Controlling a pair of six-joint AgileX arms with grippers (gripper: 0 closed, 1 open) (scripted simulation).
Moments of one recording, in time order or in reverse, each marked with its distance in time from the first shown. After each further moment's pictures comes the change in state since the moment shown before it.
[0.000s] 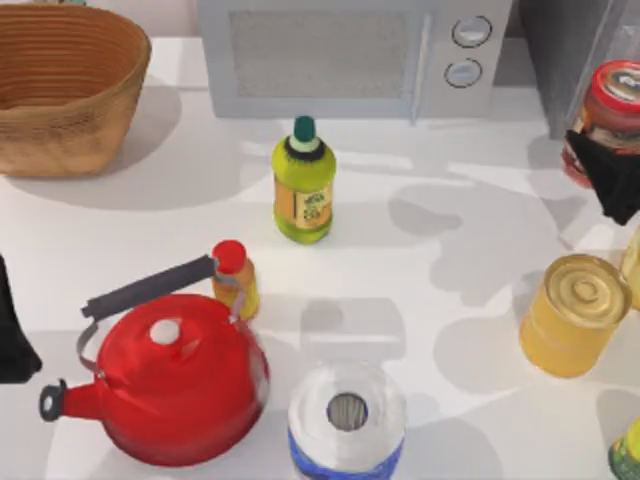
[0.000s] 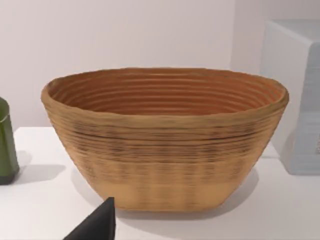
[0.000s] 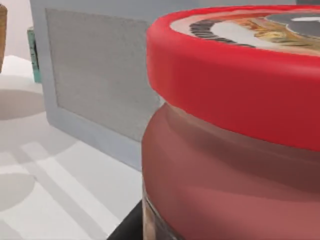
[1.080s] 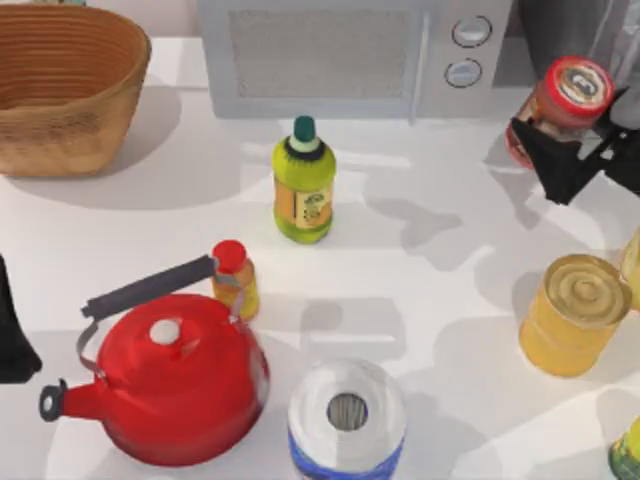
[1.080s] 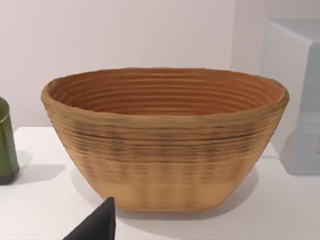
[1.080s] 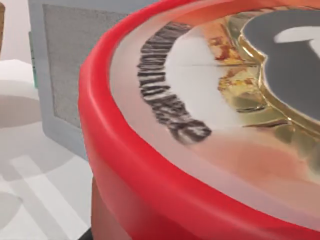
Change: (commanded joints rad) left arm 0.000 0.000 0.000 0.000 0.000 0.000; right arm 0.118 0.142 0.192 0.005 0.089 0.000
